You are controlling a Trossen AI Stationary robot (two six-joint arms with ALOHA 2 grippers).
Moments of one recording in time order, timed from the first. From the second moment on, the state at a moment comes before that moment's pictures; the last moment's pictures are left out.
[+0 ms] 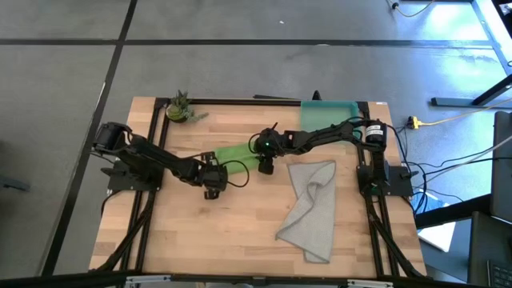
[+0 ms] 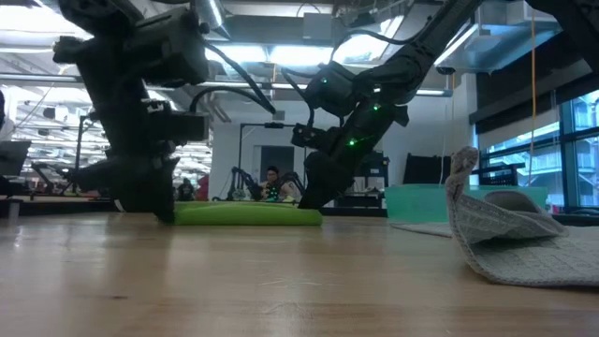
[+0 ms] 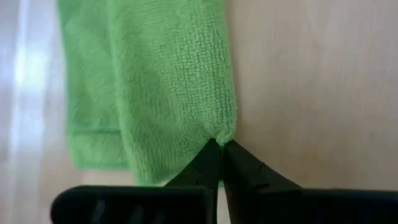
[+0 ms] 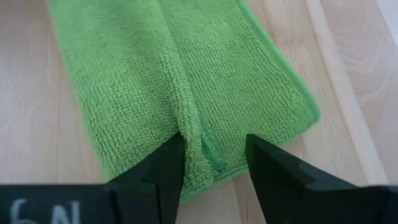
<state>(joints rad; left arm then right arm) -0.17 1.56 0.69 -0.45 -0.43 -0.23 -0.21 2.00 1.14 -0.03 0.03 -0.08</state>
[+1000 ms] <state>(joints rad) 0.24 1.51 0.88 -0.65 0.17 -0.28 -0.21 2.00 1.14 -0.03 0.03 -0.09</state>
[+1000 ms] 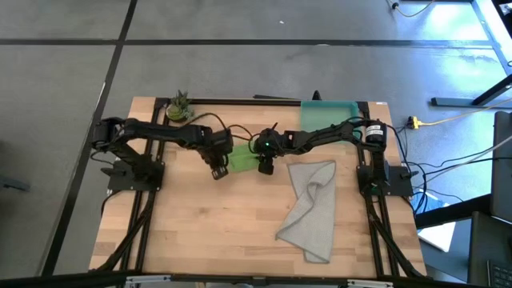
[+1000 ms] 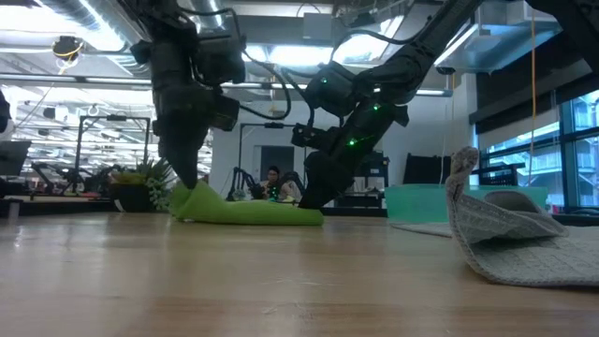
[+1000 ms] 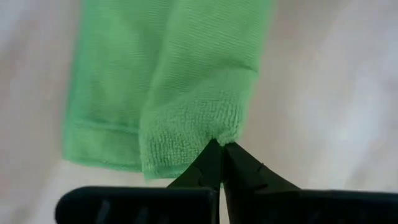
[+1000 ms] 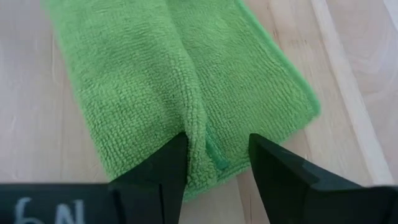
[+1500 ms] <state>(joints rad) 0.29 1.57 0.88 -0.64 0.15 -0.39 -0.21 2.00 1.14 -0.03 0.03 -0.09</state>
